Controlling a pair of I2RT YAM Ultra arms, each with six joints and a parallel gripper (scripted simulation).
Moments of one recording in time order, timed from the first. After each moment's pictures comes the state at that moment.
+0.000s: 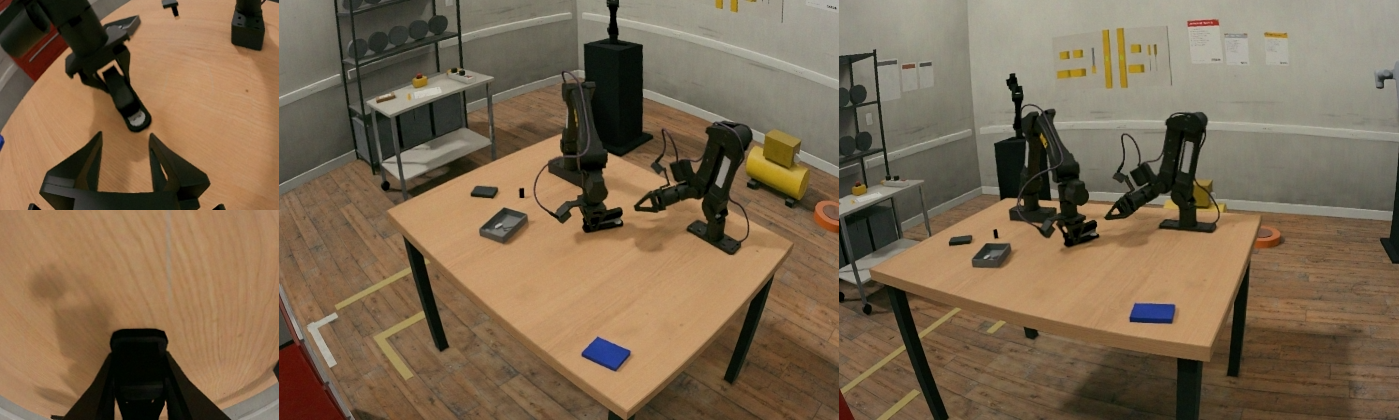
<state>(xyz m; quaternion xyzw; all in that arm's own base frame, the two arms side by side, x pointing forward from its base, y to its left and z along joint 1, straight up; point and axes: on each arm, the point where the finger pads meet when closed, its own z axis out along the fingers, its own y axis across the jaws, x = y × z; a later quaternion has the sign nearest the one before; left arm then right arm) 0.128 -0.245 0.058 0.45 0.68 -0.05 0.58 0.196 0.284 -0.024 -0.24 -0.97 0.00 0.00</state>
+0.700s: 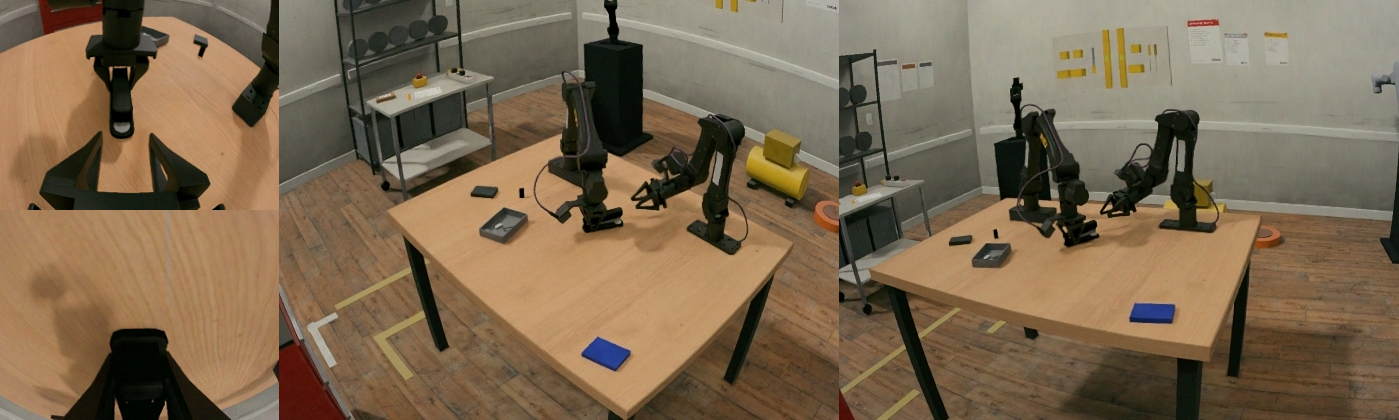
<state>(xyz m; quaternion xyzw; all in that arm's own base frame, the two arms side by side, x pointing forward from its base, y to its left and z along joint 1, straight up) 0.119 -0.260 0.067 0.21 0.78 -0.15 0.58 0.196 0.284 -0.024 -0.24 -0.97 0.00 0.00</state>
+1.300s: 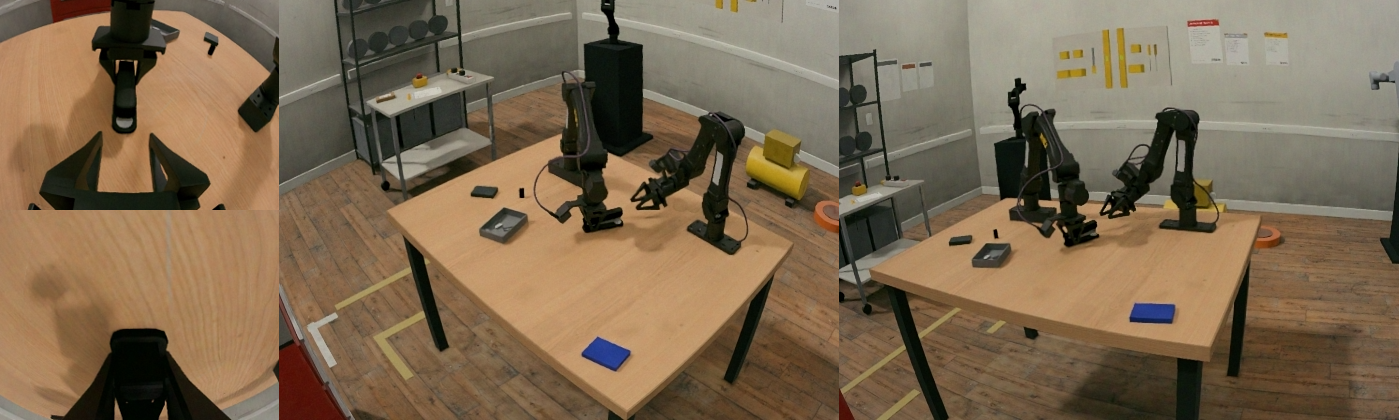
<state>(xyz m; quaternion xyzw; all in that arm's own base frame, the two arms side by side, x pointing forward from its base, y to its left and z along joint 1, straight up) 0.119 -0.260 0.063 0.18 0.80 -0.13 0.56 0.196 0.284 -0.024 -0.24 -0.97 0.00 0.00</state>
